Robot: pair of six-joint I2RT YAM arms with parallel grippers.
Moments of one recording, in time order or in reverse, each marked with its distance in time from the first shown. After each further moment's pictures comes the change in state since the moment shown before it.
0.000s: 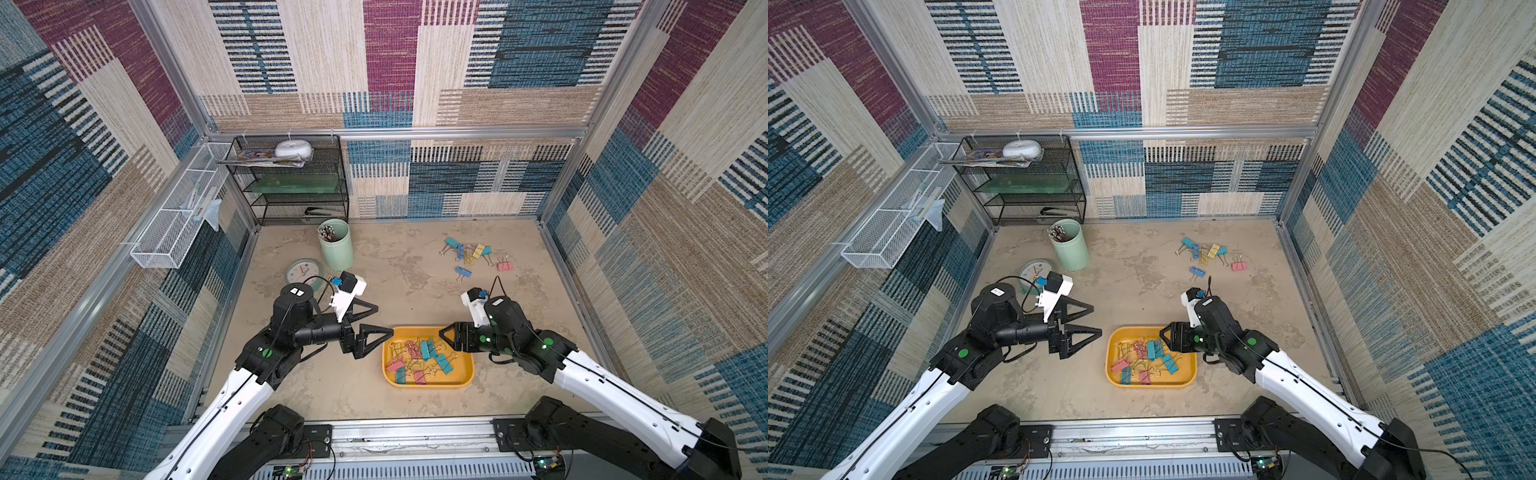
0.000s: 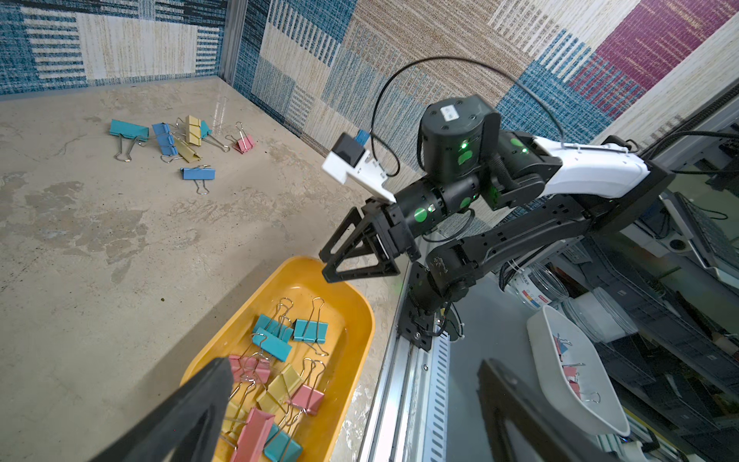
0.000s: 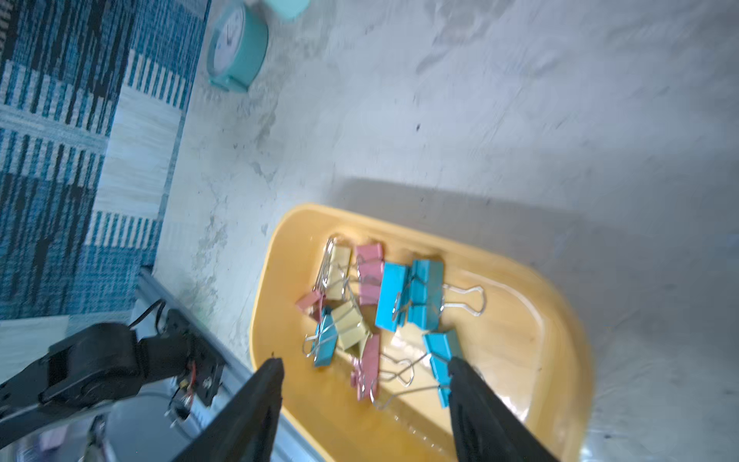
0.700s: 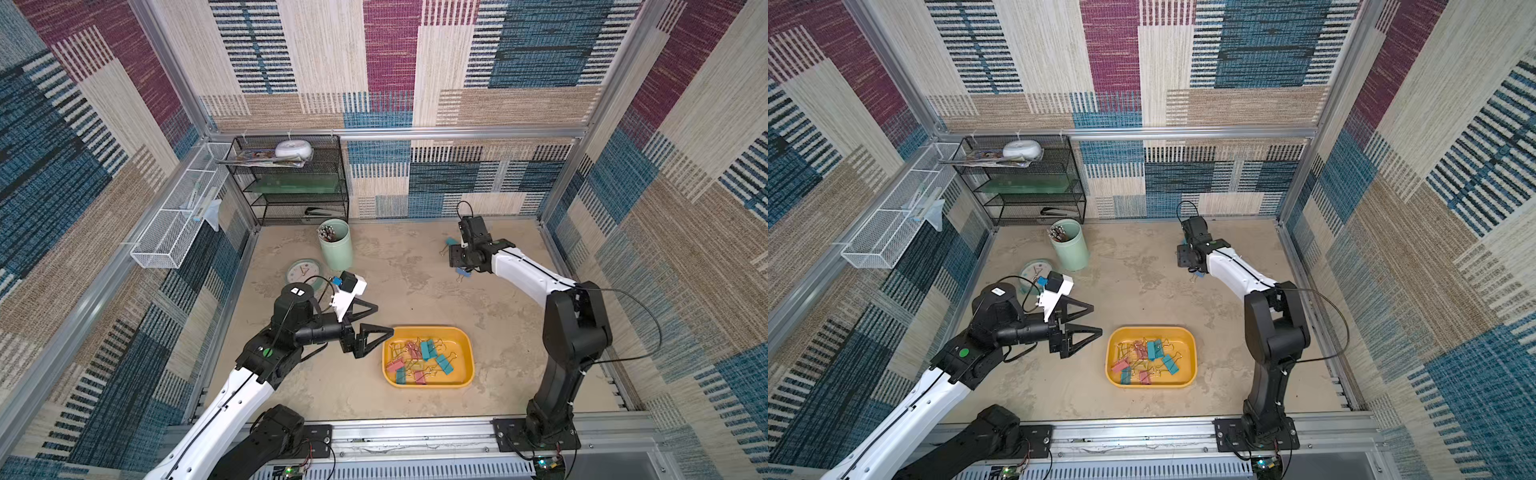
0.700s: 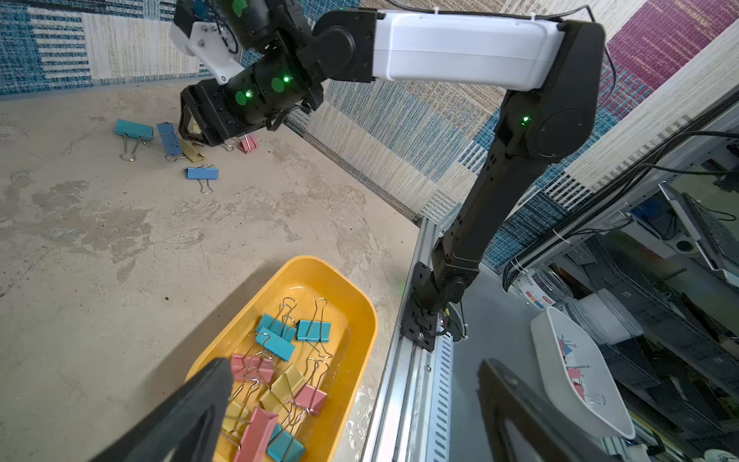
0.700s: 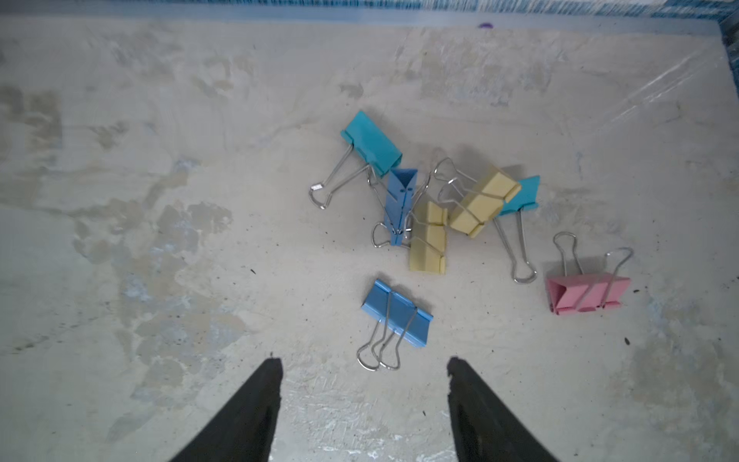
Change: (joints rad) left arm 0.000 0.003 0.000 0.000 -0.009 0.004; right arm -0.334 0.995 0.792 -0.020 0.345 -0.420
